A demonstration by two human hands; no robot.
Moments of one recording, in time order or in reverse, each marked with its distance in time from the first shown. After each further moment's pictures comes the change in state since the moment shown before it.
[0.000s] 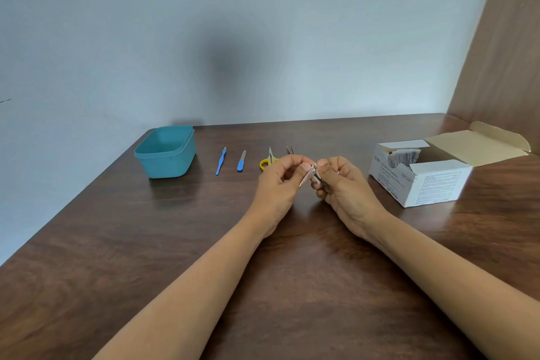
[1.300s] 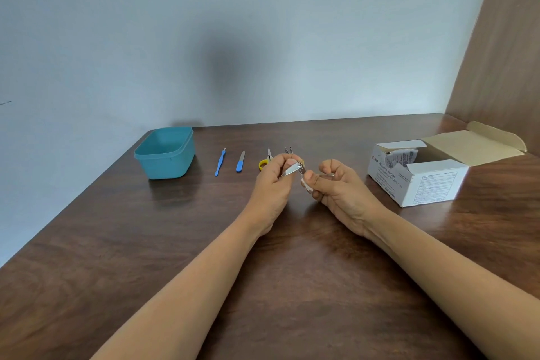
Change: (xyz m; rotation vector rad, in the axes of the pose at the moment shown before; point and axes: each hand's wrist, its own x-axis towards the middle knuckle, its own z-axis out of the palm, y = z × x) left_hand 0.002 0.001 -0.004 0.050 0.022 -0.070; right_hand 0.000 -0.002 -0.003 0.033 -0.080 0.101
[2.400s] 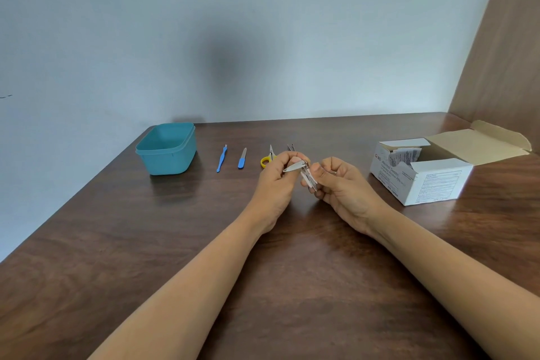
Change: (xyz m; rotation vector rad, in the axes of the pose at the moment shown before) left_hand -0.003 0.004 0.002 -0.057 -0.012 0.011; right_hand 0.000 -0.001 -0.001 -0.050 -0.031 -0.010
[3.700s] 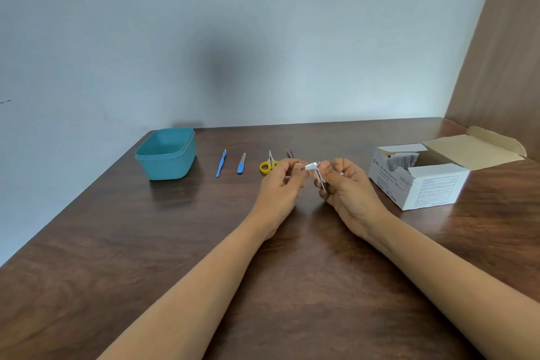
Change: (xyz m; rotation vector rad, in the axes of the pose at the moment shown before) left_hand 0.000 -0.005 0.003 0.049 0.010 -0.061; right_hand 0.002 -0.001 0.001 0.101 0.177 -0.074
